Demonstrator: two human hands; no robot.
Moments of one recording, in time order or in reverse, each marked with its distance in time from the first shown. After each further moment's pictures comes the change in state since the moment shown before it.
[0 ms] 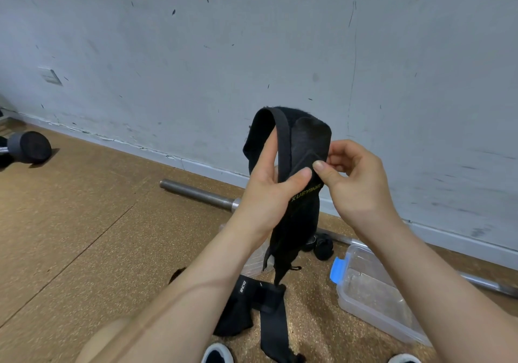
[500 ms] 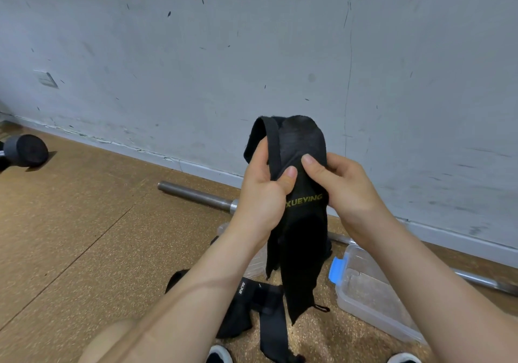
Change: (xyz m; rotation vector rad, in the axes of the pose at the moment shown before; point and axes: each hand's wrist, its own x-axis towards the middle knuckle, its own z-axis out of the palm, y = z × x) left_hand 0.002 0.000 0.007 -0.033 0.140 -0.019; right_hand -0.005 -0.007 -0.001 0.390 -0.213 0.314
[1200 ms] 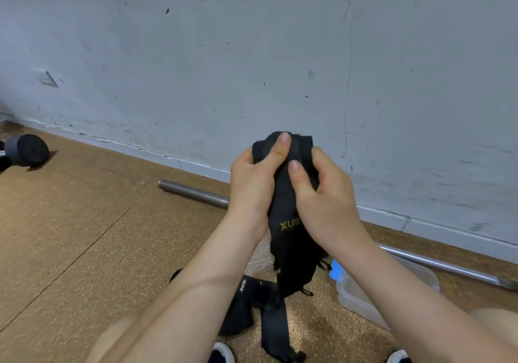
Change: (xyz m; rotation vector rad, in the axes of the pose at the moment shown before) left_hand 0.001 0.017 0.006 -0.283 0.200 -0.220; right_hand -0.014 0.016 0.028 -0.329 0.143 -0.321
